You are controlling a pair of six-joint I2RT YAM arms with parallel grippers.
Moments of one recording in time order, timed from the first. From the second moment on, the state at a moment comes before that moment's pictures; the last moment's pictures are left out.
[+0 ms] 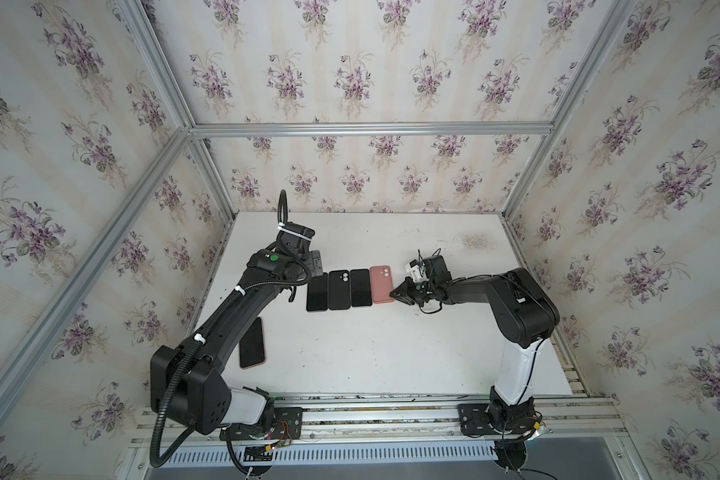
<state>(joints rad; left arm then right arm) -0.30 1.42 1.27 -0.82 -0.32 -0.44 0.35 1.96 0.94 0.11 -0.66 0.73</state>
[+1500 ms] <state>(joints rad) 0.00 2.40 2.13 -1.06 -0.10 -0.28 0.46 1.50 1.10 -0.28 -0.46 0.54</state>
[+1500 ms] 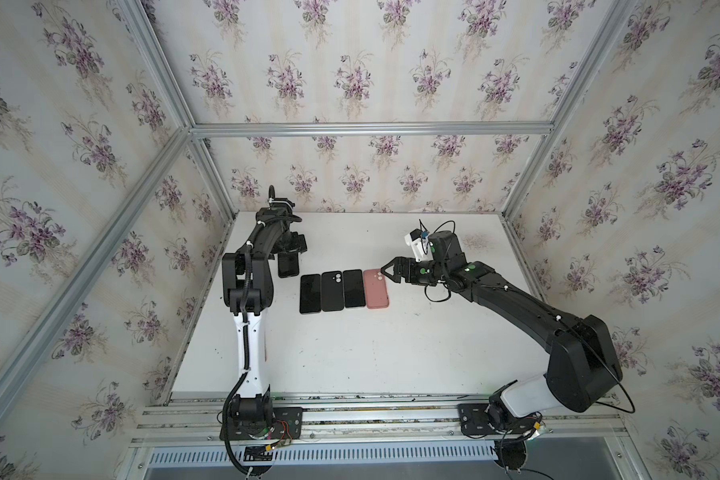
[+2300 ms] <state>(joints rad) 0.03 2.55 2.32 -1.15 -0.06 -0.28 0.46 1.59 1.17 -0.23 -0.47 0.58</state>
